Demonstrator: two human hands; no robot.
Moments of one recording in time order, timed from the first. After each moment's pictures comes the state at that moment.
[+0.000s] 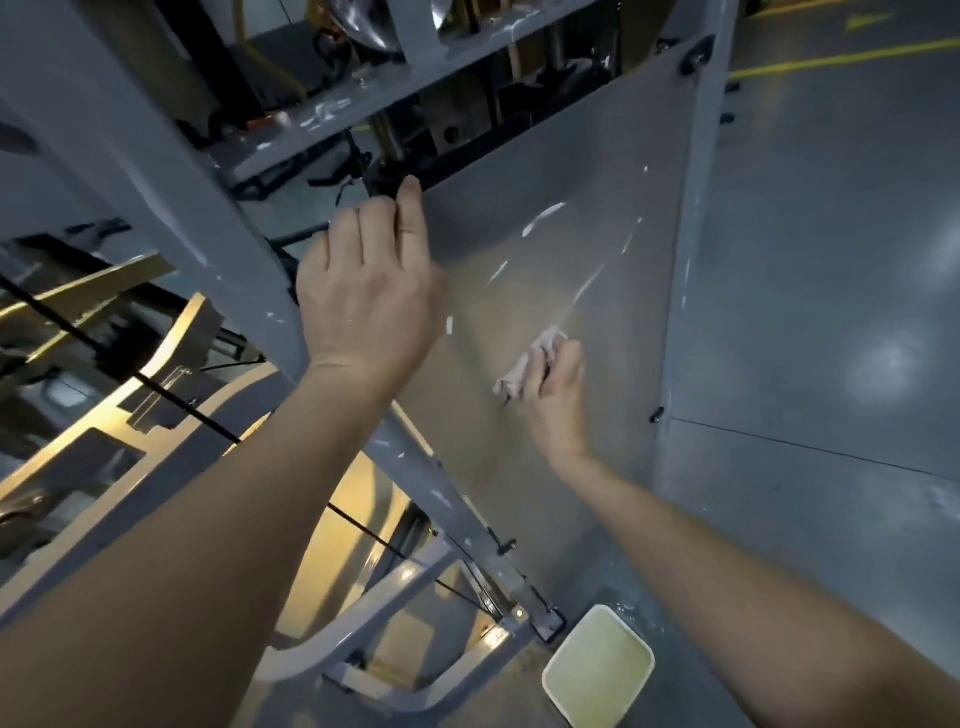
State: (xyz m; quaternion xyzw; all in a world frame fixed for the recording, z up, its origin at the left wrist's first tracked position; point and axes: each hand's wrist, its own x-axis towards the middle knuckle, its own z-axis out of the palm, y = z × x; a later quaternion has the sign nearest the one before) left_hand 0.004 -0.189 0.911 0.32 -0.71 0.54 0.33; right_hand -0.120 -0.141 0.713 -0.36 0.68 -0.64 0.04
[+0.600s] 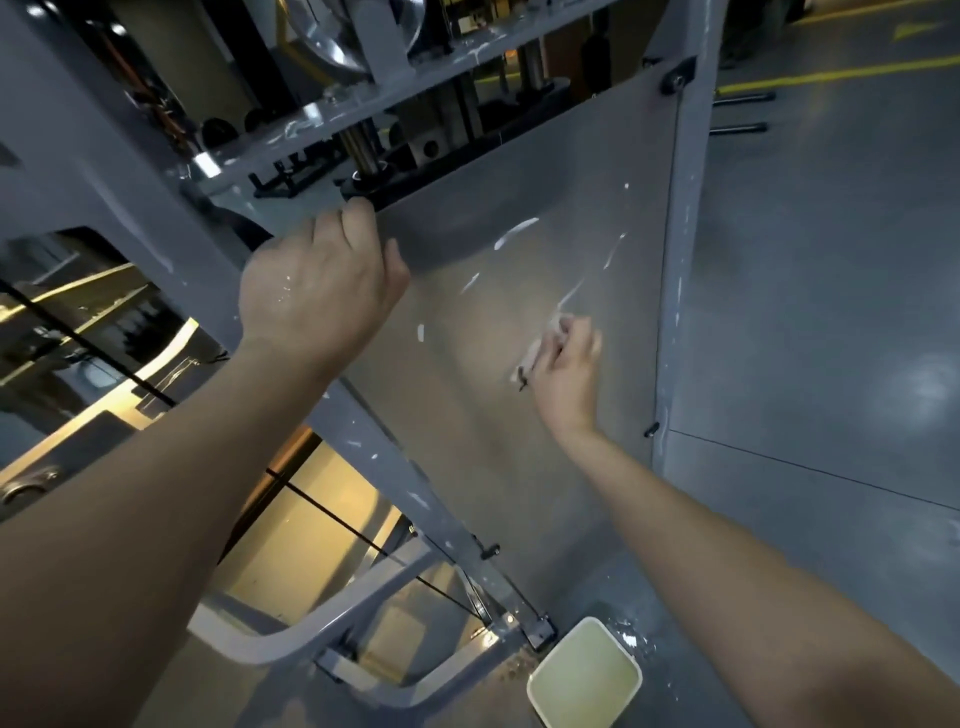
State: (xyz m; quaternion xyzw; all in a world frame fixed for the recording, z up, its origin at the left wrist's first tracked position) left_hand 0.003 -0.183 0.942 0.38 -0.82 0.39 0.19; right_hand -0.171 -0.147 0.730 -0.33 0.68 -0.66 0.04
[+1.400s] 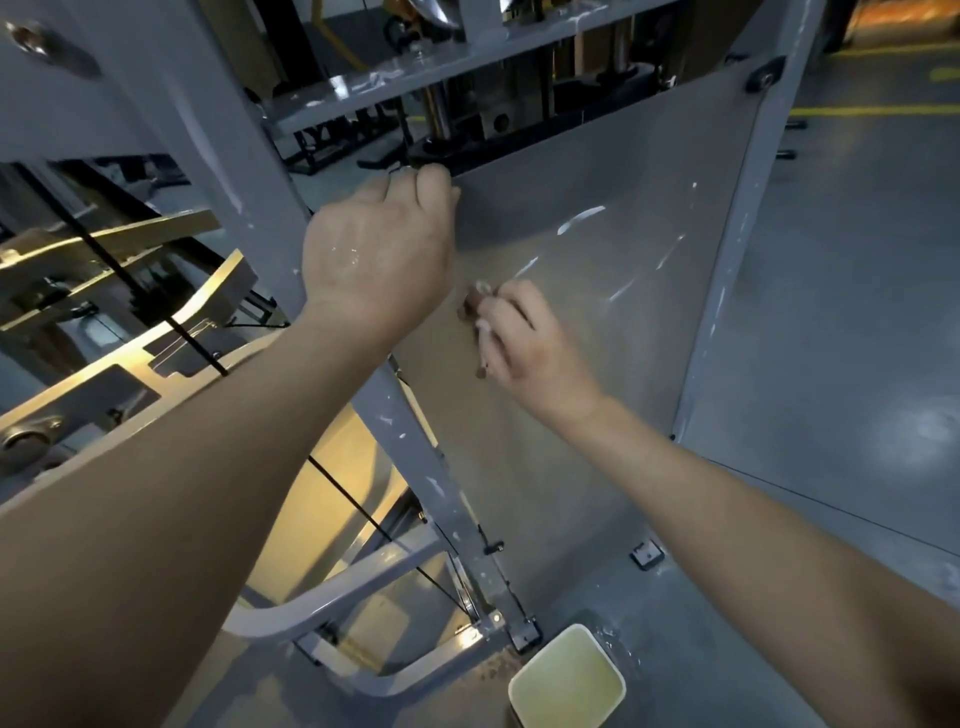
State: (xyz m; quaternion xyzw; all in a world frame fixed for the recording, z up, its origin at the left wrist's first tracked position) left_hand 0.009 -0.194 0.932 0.34 -0.74 0.51 0.27; right_hand -0.126 -0.134 0.806 -0.68 0.50 -0.52 -0.14
